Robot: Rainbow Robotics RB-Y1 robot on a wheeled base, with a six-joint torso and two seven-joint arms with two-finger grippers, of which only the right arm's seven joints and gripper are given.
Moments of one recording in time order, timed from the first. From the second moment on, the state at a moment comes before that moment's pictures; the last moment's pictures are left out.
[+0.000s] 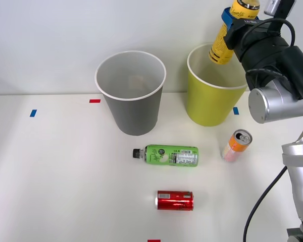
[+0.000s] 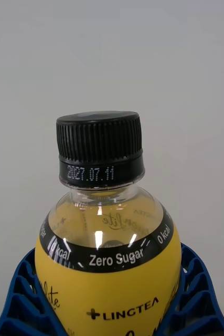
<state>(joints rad) -0.48 -0.27 -0.02 -1.78 -0.14 0.37 1.25</state>
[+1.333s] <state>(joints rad) -0.09 -0.35 0.04 -2.00 -0.12 0.03 1.23</state>
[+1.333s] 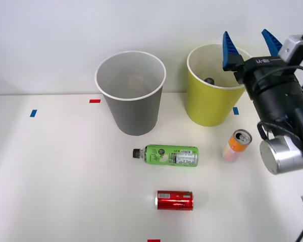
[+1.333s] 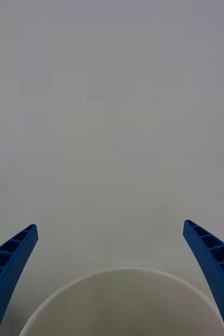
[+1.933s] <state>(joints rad) 0.54 -0.38 0.04 -2.31 -0.13 -0.16 1.23</state>
